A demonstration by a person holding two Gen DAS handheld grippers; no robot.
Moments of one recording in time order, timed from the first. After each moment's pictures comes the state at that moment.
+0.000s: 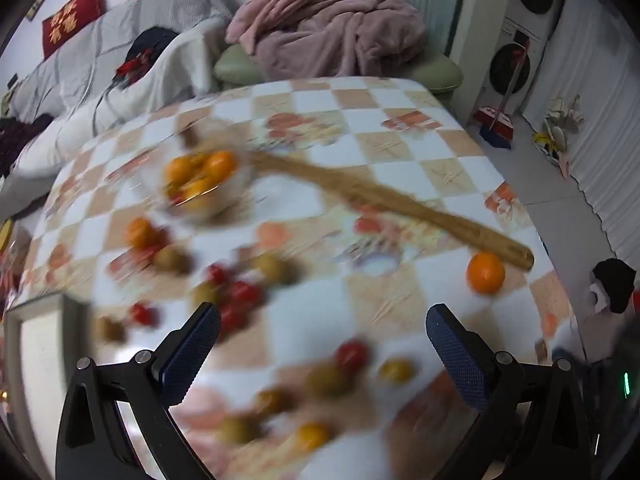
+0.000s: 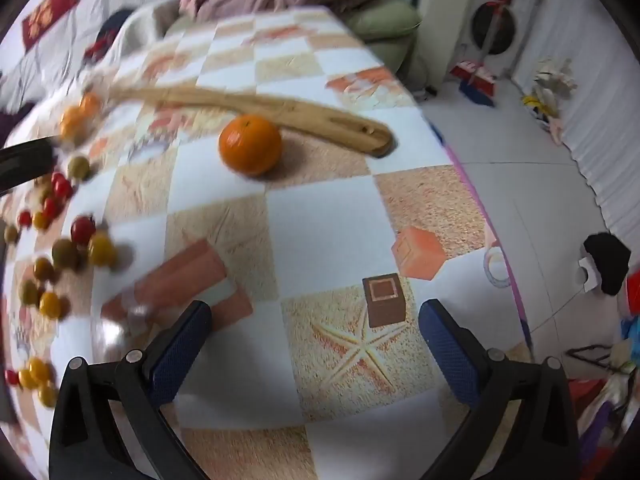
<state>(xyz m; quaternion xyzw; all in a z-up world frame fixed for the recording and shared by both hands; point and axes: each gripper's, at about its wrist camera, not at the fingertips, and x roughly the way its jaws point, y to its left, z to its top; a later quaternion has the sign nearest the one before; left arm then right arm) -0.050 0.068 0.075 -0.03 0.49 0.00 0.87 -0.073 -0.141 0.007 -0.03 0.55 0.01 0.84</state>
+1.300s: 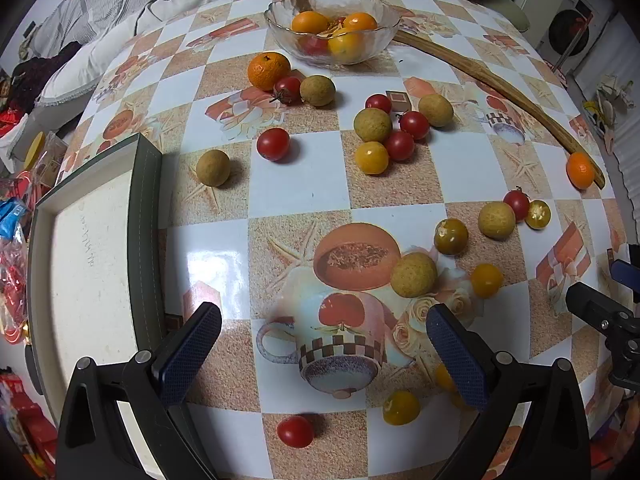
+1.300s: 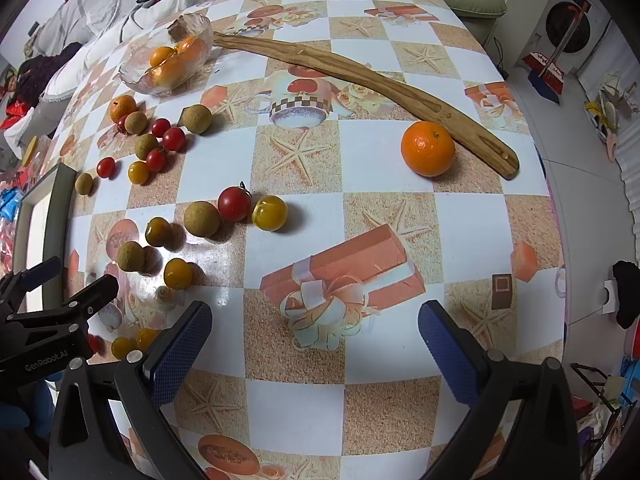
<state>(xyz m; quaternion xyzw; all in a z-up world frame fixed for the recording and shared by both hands) -0.104 0.147 0.027 -0.04 0.61 0.07 0.79 -0.070 -0.054 0.044 -0.04 0.62 0.10 0.77</state>
